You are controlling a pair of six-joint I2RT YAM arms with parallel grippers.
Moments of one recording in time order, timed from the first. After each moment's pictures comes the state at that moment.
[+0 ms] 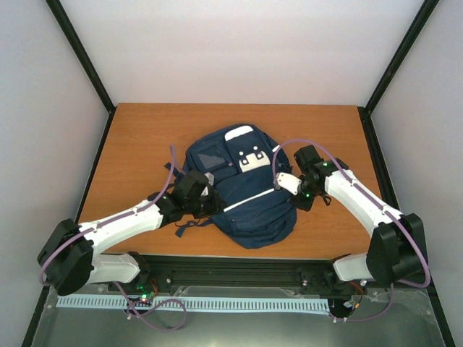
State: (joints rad) left arm -0.77 1.26 0.70 -0.23 0.20 -1.03; right arm 0.36 1.36 1.00 -1.00 -0.14 -0.78
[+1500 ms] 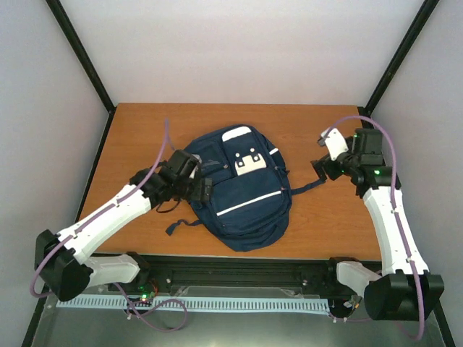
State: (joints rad) left arm -0.68 1.21 1.01 -0.80 -0.03 -0.54; right arm 0.02 1.11 1.07 -0.68 -0.24 -0.65
